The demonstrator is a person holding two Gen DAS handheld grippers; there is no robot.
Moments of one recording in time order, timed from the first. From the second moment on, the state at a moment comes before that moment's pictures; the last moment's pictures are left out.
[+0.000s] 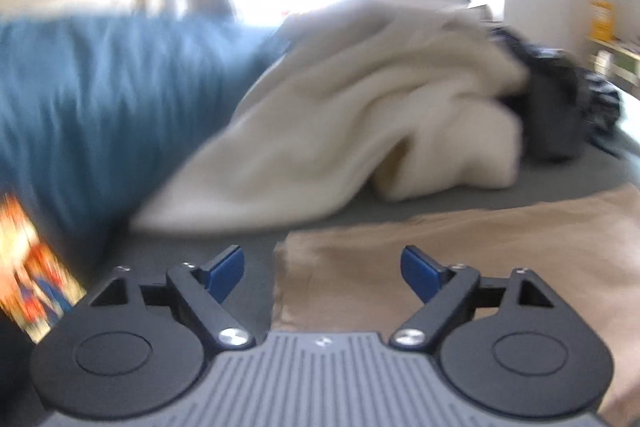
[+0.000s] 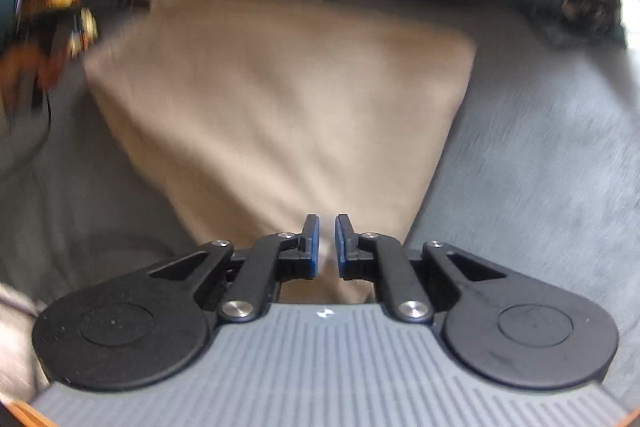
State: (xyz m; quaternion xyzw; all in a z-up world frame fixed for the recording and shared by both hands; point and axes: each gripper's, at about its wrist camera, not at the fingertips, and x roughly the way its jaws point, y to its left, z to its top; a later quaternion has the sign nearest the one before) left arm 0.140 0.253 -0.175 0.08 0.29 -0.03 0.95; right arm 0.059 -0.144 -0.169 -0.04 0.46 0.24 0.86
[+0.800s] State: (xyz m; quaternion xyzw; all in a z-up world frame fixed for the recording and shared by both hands) left arm 0.108 0.207 -0.229 0.12 0.39 -0.19 0.89; right arm 0.235 -0.230 -0.232 0.21 0.43 0.10 0.87
